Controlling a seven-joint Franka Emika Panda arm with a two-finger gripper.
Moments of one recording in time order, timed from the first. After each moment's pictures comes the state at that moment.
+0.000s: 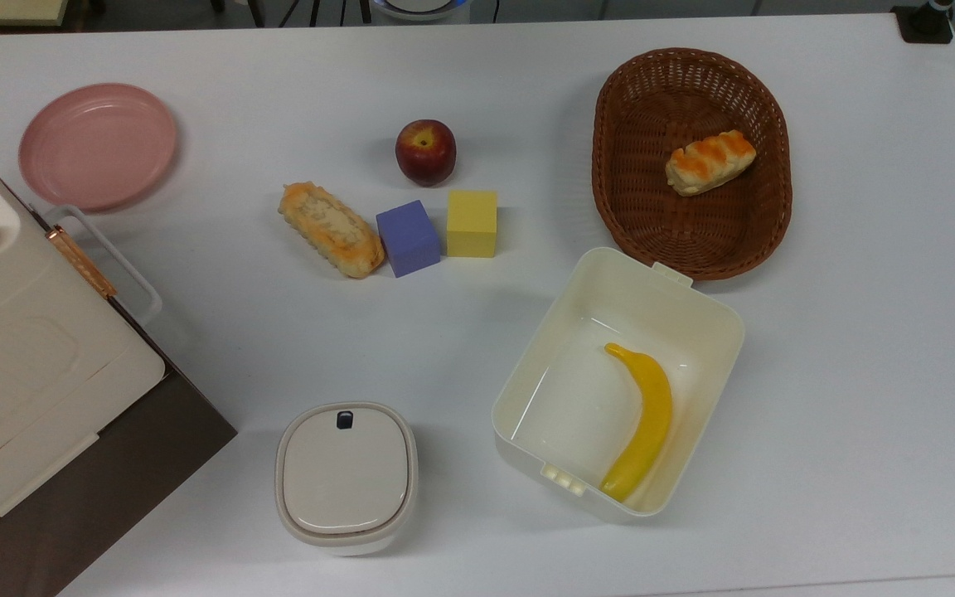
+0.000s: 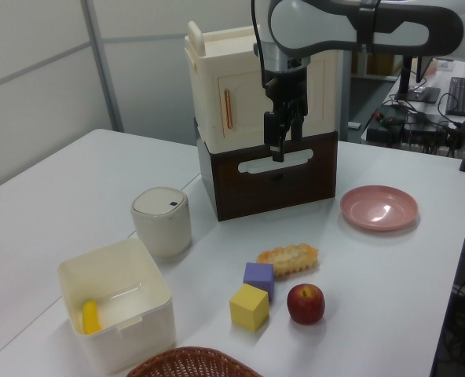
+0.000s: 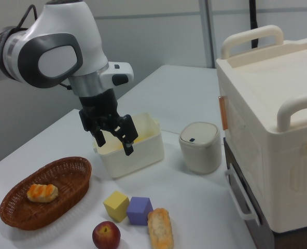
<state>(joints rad) -0.04 0.04 -0.04 -1.51 -0.01 1.54 -0.16</state>
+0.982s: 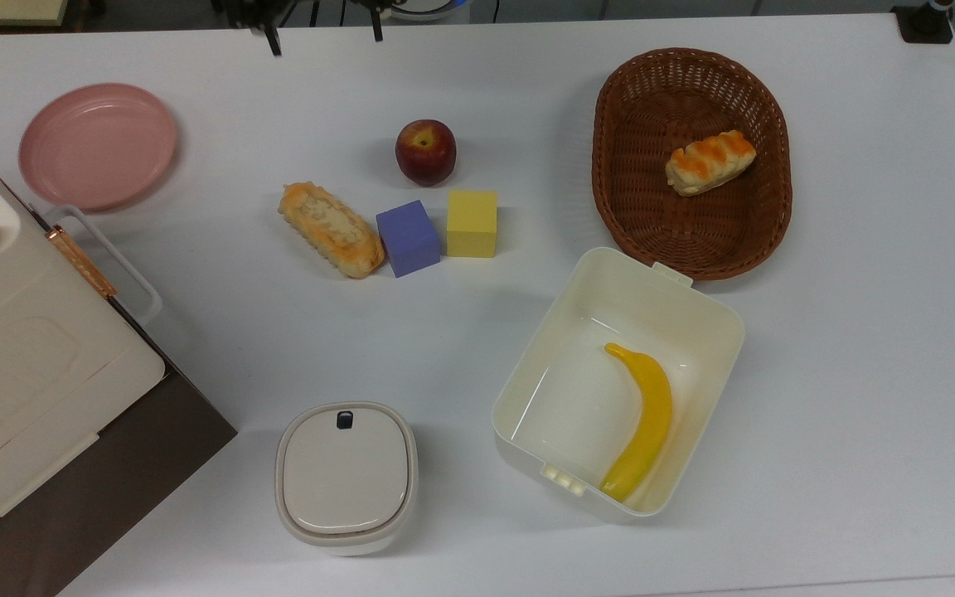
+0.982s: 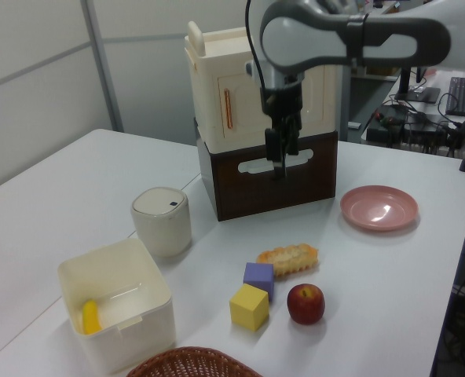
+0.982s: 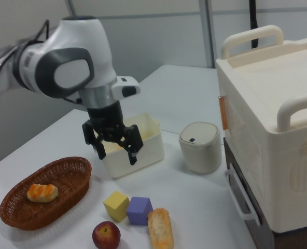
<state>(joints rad) -0.03 0.07 -0.04 -1.54 -0.01 1.54 -0.31</state>
